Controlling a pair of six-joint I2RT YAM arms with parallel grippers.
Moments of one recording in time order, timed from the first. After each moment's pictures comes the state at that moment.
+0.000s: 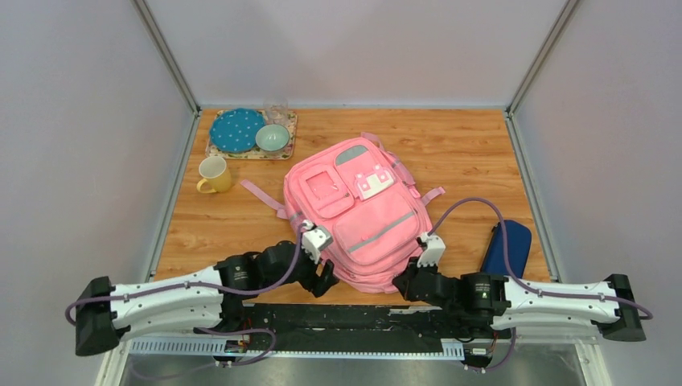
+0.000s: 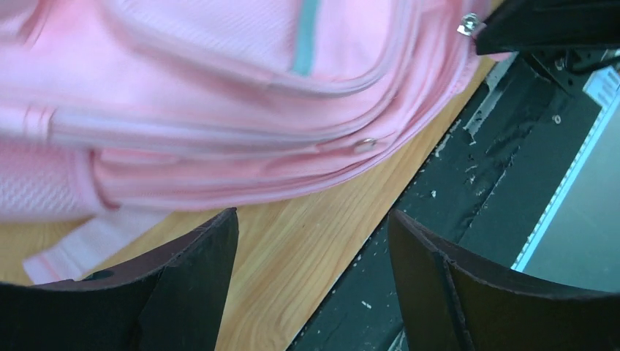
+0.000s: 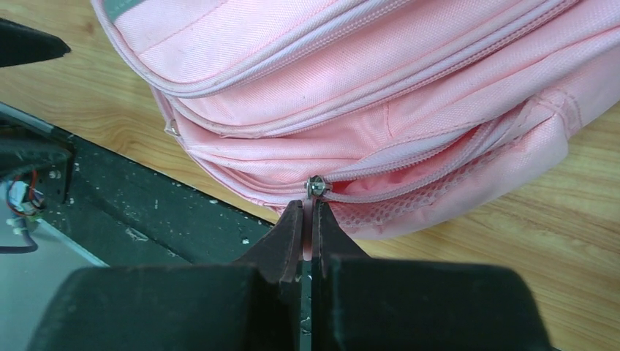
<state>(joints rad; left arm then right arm) -1.12 0.72 0.37 -0.20 -0.07 -0.40 1.46 0.61 0.38 -0.62 0.57 1.16</state>
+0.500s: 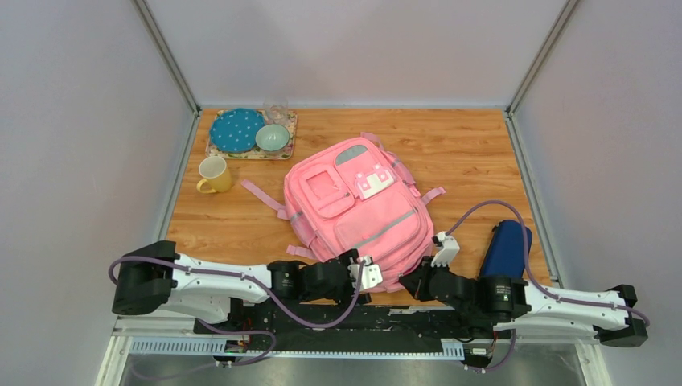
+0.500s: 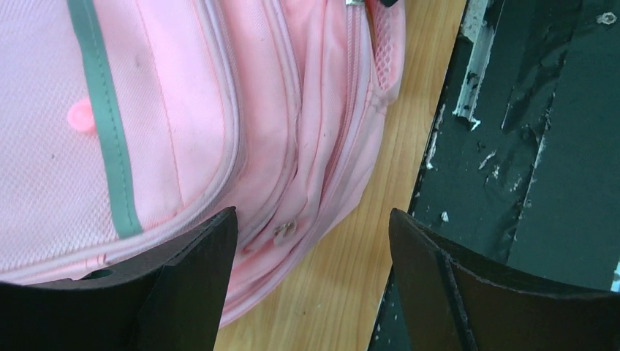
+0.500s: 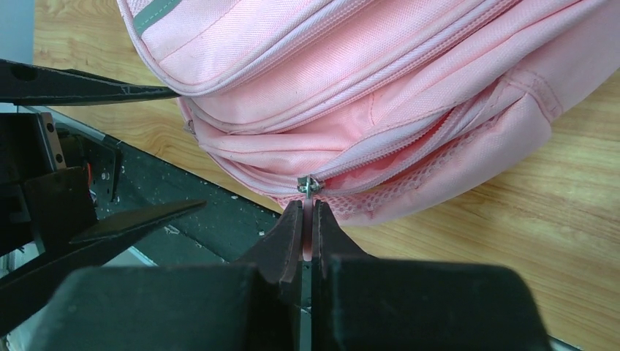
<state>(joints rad) -1.43 1.21 0.56 0.04 -0.22 0.07 1.46 0.36 0.36 -0.73 0.58 1.20</state>
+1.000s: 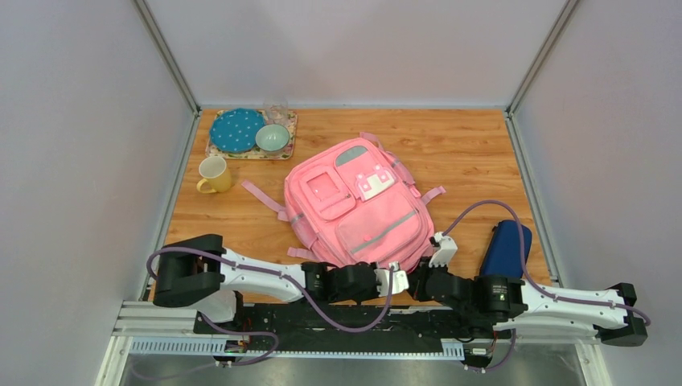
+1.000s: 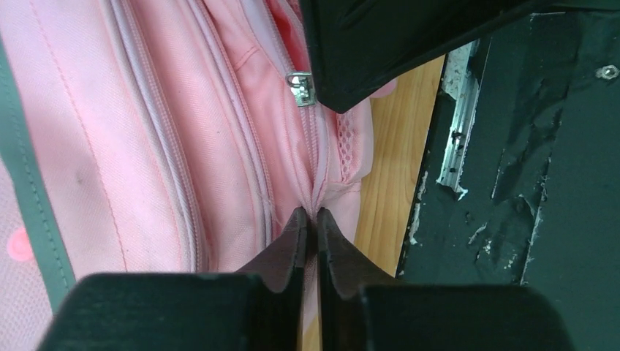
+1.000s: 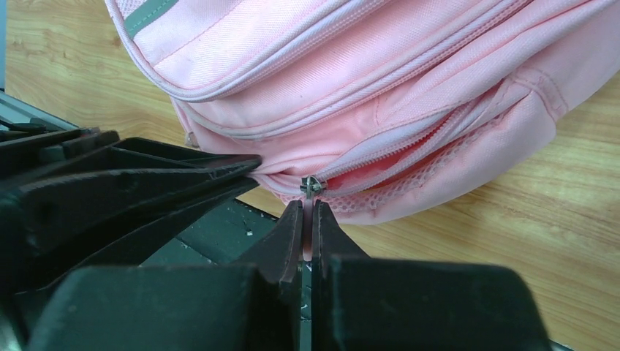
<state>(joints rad) -1.46 1.50 0.71 0.15 -0.20 0.13 1.46 0.40 0.36 -0.72 0.58 1.18</state>
